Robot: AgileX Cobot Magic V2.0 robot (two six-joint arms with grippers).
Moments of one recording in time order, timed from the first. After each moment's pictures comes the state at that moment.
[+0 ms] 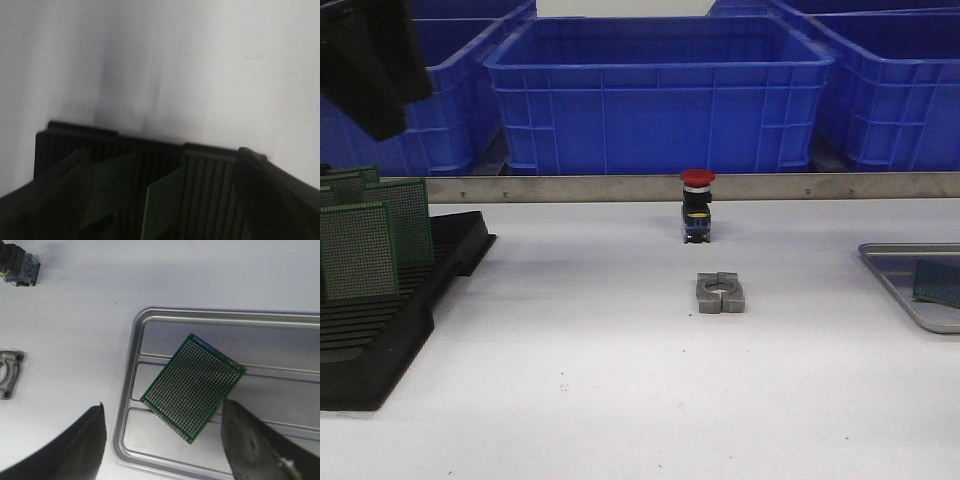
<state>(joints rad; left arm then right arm) -0.19 1.69 -1.53 -0.34 1.23 1.31 -0.32 1.56 -0.89 0.94 0.58 -1.03</state>
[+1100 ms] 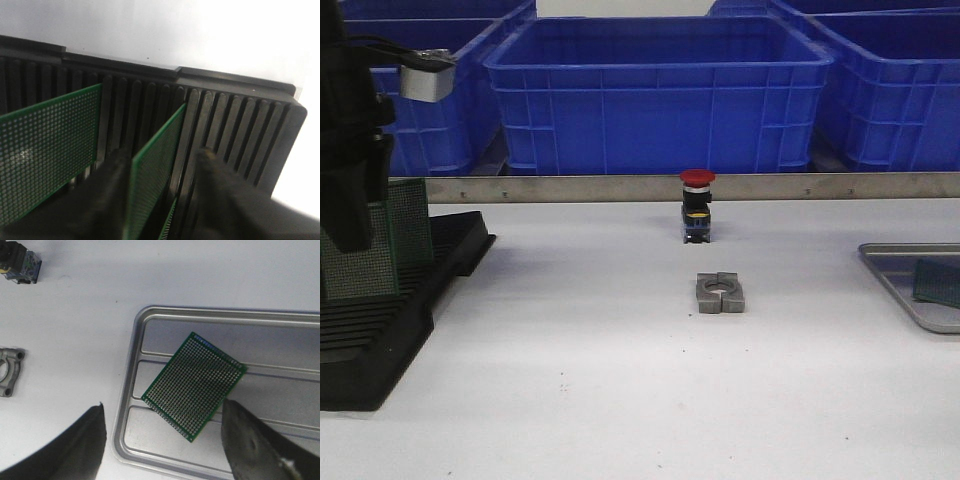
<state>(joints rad) -0.19 1.90 -1.51 -0.12 1.22 1.23 -0.32 1.56 -0.89 0.94 0.59 -1.03</state>
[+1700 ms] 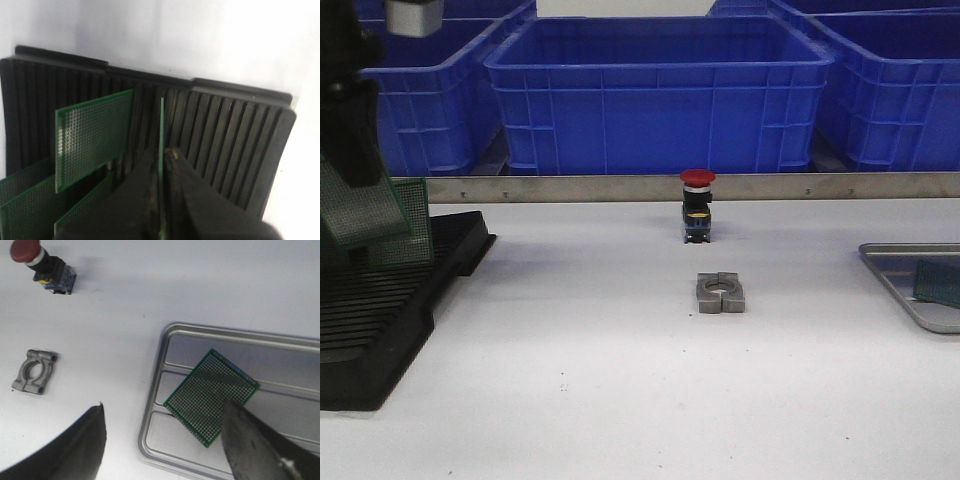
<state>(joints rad) -0.20 1.78 -1.53 -0.16 1.23 1.24 -0.32 1.45 -0.89 0.95 0.65 -1.08</state>
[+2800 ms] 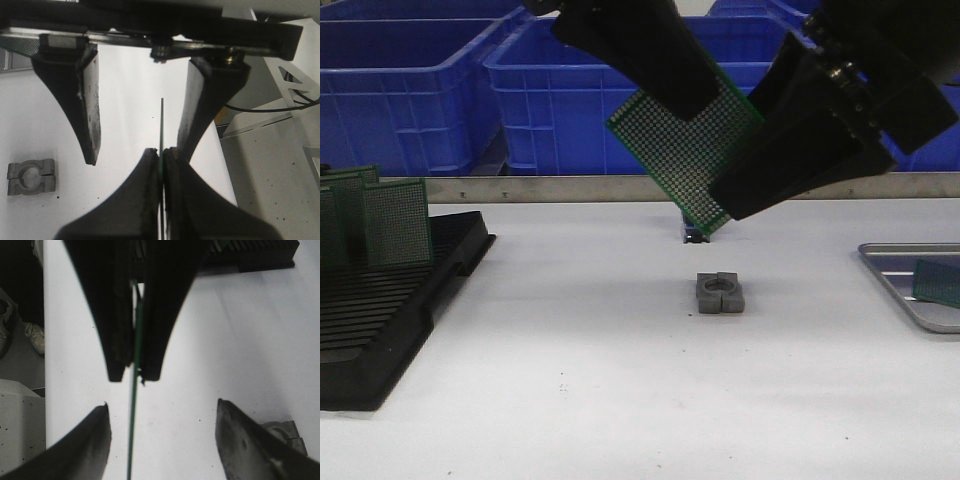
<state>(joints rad) -0.57 1.74 -1.53 -0.77 1.23 1.34 0.32 1.40 -0.89 0.97 0.78 -1.61</state>
